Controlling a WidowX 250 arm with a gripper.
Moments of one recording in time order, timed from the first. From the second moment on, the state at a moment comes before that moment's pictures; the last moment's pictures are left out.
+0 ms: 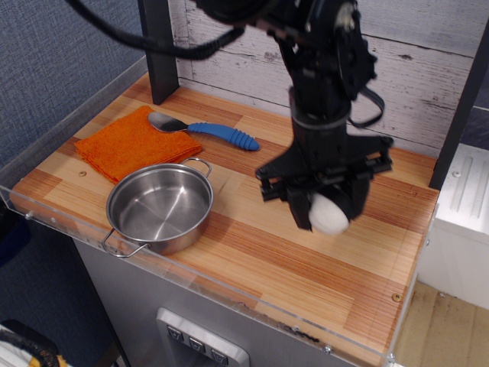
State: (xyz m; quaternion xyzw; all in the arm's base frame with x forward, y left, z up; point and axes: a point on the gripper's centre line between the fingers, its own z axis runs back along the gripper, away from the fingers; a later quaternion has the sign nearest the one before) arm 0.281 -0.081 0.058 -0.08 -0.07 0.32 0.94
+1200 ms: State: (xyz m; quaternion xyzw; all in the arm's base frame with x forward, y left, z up) arm 0.253 -0.103 0.007 -0.07 -0.04 0.27 0.96
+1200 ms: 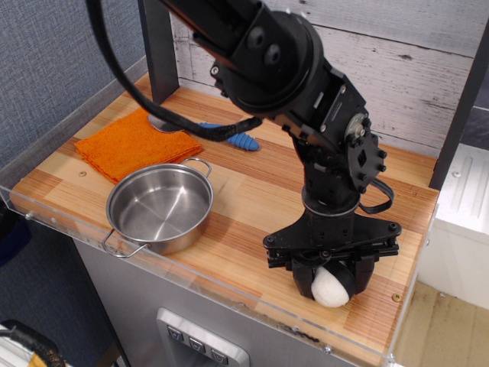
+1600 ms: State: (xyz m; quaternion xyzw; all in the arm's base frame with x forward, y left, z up) arm 0.255 -0.104 0.008 -0.07 -0.03 0.27 0.96
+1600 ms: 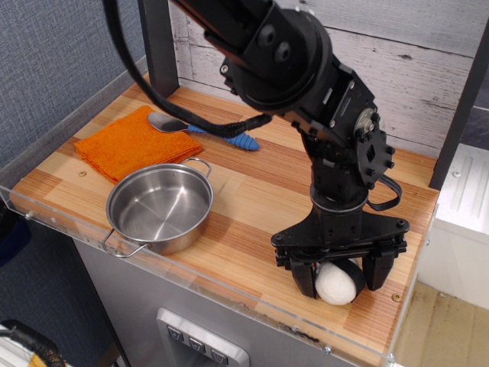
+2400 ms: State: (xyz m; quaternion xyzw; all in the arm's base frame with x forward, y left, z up) arm 0.255 -0.106 0.053 -0.08 -0.02 0.29 0.95
